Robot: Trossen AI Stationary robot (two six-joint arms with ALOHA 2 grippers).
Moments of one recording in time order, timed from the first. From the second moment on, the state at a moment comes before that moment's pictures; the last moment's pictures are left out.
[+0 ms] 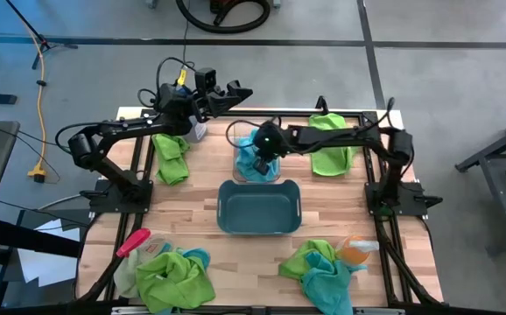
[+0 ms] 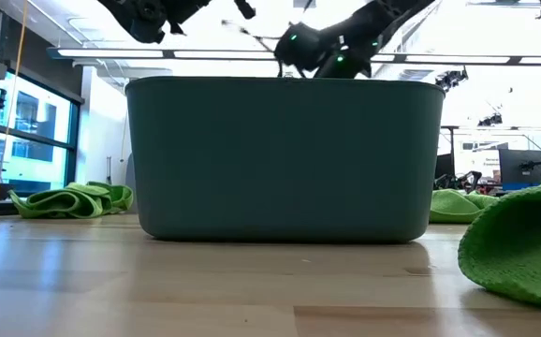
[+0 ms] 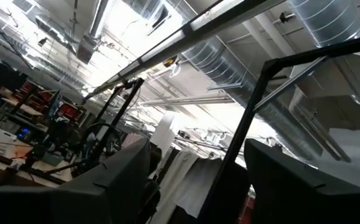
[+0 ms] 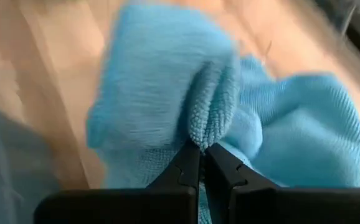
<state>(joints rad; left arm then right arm) 0.52 1.54 1.09 1.22 0.62 -1.05 -0.28 1.88 1.33 -0.37 0.05 0.13</state>
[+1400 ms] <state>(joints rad) 0.52 1.54 1.09 1.27 0.64 -1.07 -0.31 2.03 1.87 -0.97 -0.06 -0.13</state>
